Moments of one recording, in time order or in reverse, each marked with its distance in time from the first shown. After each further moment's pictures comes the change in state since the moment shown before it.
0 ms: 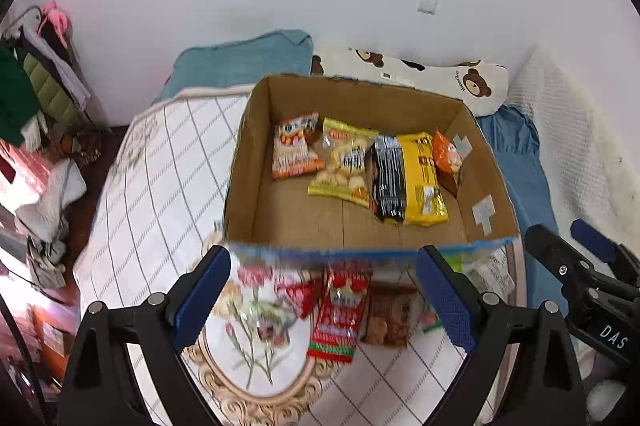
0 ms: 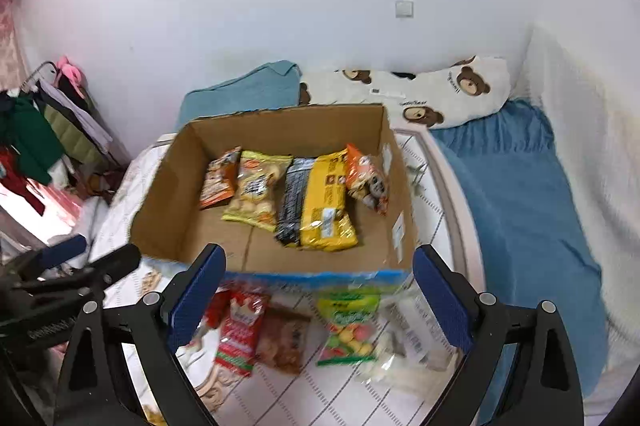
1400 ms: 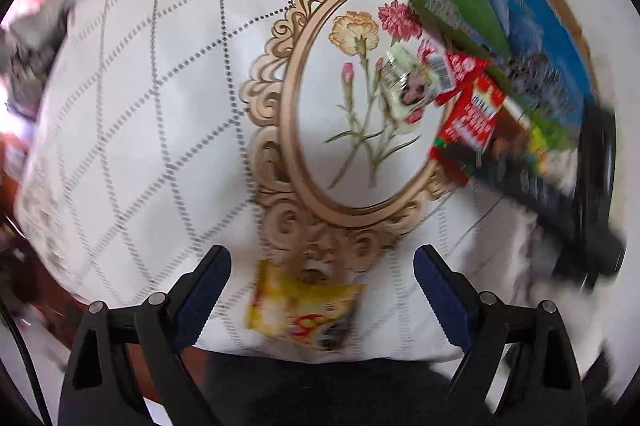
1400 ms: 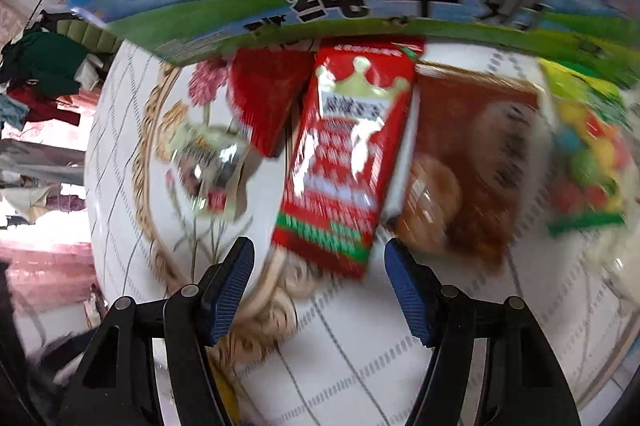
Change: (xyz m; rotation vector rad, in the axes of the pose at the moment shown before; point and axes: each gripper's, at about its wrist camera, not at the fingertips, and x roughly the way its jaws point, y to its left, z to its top) left arm 0.074 0.120 -0.171 -0.339 0.444 -0.052; right arm 0.211 0.097 -0.144 0.012 0.540 0.170
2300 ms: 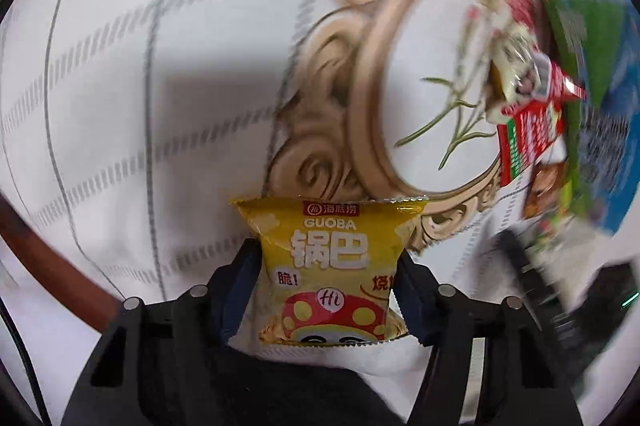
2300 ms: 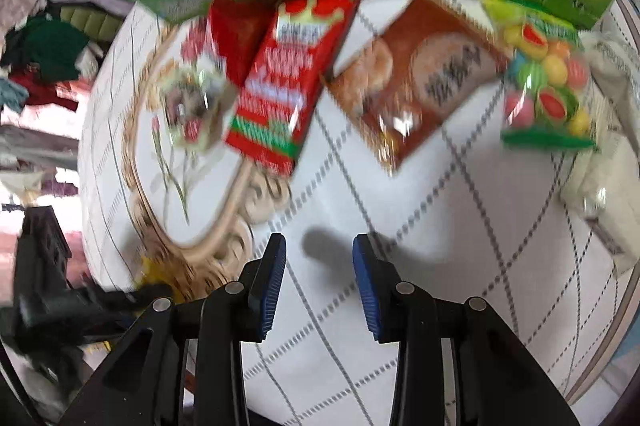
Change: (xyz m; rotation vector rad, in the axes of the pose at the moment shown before) left arm 0.078 0.051 -0.010 -0.335 0.140 -0.168; right arm -0.022 -0.024 -0.048 -0.013 -0.011 0.037
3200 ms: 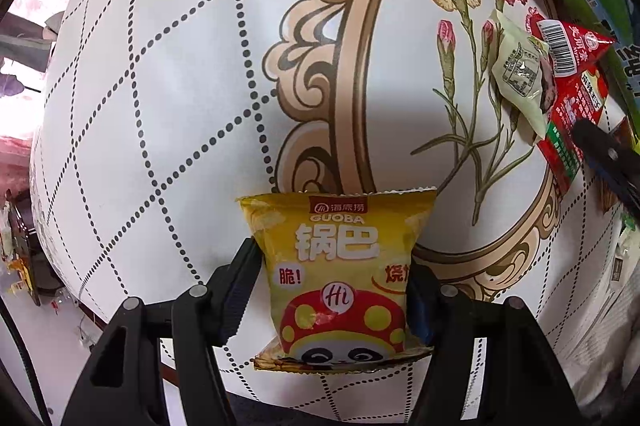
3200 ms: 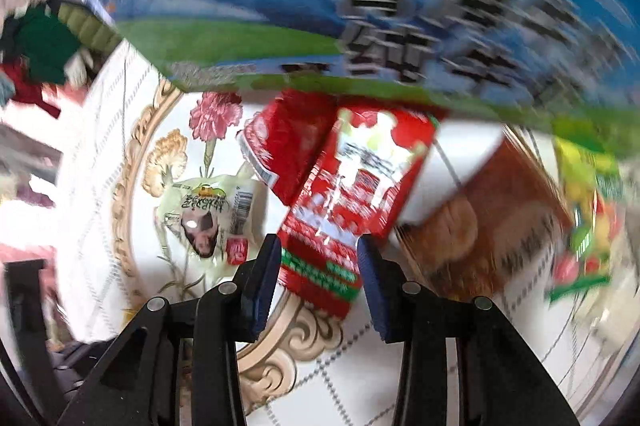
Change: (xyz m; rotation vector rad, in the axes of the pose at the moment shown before) left arm 0.024 -0.032 0.023 0.246 -0.161 0.324; right arm 0.017 0.036 0.047 -0.016 -0.130 -0.106
